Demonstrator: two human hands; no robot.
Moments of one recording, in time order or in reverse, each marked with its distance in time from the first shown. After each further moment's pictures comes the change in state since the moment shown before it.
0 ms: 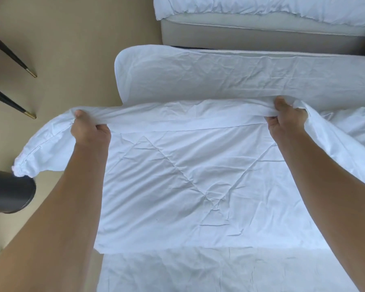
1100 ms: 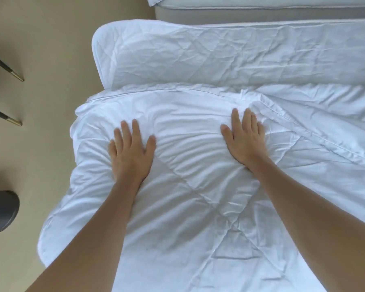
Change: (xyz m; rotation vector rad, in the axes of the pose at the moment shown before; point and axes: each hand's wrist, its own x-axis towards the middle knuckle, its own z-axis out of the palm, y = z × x) left_hand 0.104 -0.191 -0.071 2.013 -0.459 0.883; right_hand 0.099 0.212 -0.046 -1.850 -0.391 -0.585
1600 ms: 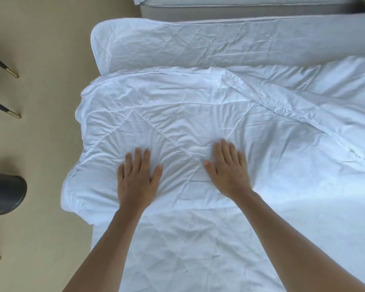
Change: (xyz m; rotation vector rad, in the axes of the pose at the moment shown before) left_hand -0.216 -0.013 -0.030 0.128 -0.128 0.178; right_hand -0.244 0.014 -0.020 -0.021 -0.105 -0.064
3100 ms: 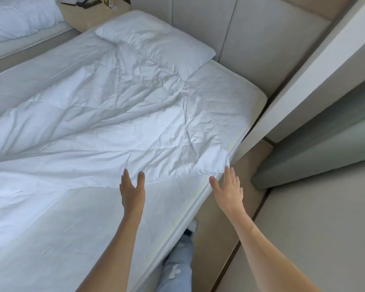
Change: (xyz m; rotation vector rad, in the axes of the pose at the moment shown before) left_hand -0.379 0.829 0.062 -0.702 -0.474 0.112; right_hand -0.586 0.695 -0.252 0.657 0.282 1.113
